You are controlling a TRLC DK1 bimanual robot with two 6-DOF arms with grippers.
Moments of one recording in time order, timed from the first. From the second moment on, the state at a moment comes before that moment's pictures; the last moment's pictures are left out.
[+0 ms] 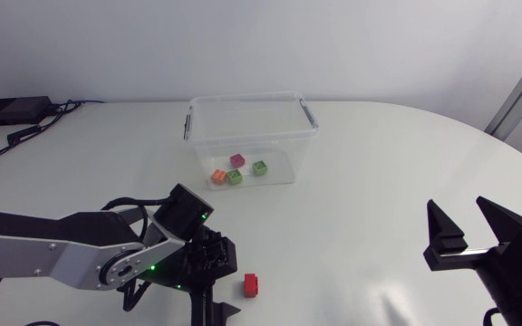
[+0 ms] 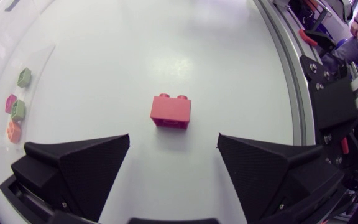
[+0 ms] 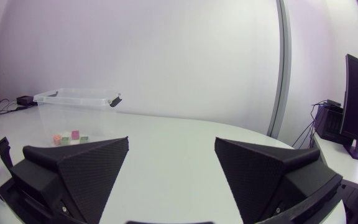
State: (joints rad) left arm -0.74 1.59 0.62 -0.15 0.33 0.63; right arm 0.00 0.06 0.03 -0.03 -0.01 -0.06
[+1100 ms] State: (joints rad) left arm -0.80 1.70 0.63 -0.01 0.33 0.73; right arm 0.00 0.06 0.03 -0.03 -0.01 -0.06
